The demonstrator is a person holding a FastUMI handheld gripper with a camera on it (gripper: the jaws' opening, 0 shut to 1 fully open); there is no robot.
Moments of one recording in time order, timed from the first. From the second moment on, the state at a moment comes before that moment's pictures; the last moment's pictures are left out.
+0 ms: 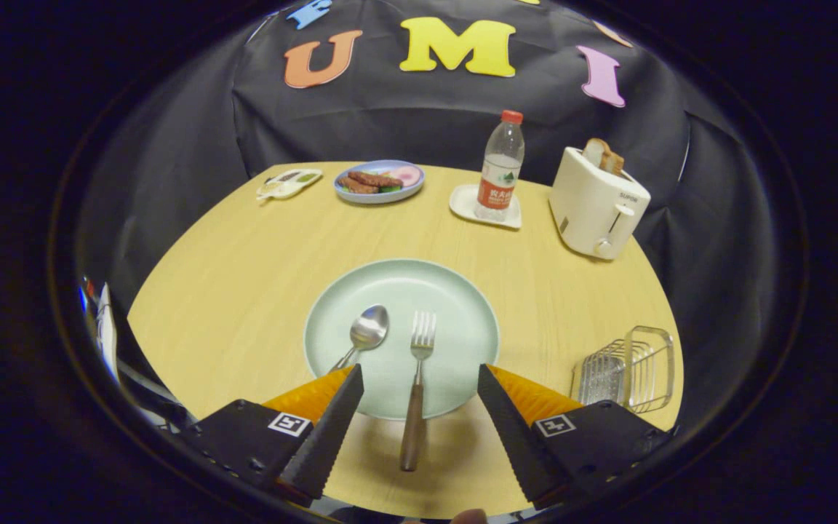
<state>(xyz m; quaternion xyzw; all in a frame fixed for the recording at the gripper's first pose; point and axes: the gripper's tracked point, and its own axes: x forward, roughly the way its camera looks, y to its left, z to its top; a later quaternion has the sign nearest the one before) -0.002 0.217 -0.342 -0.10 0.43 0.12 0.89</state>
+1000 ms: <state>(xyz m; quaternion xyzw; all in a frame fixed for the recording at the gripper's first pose) -0.006 0.193 -0.338 -0.09 0.52 0.11 0.84</state>
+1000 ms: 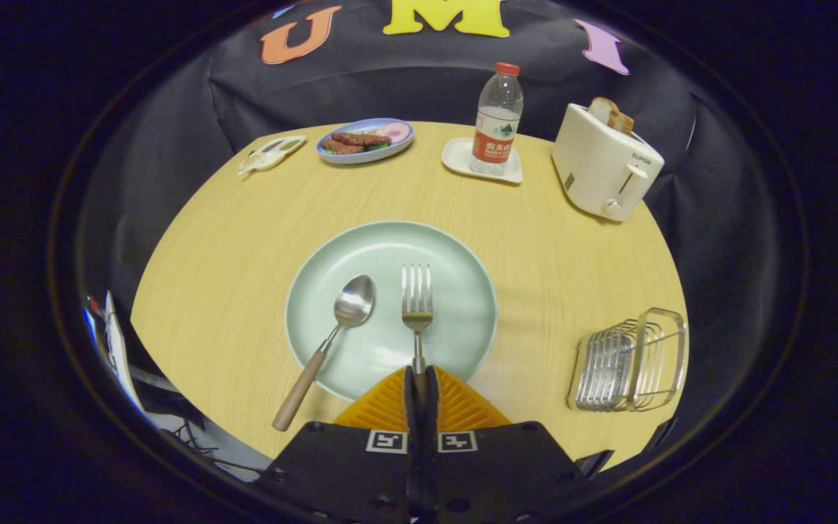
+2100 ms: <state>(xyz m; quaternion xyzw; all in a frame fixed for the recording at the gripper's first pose) -0.044 0.008 -0.255 0.00 0.63 0.01 0.78</state>
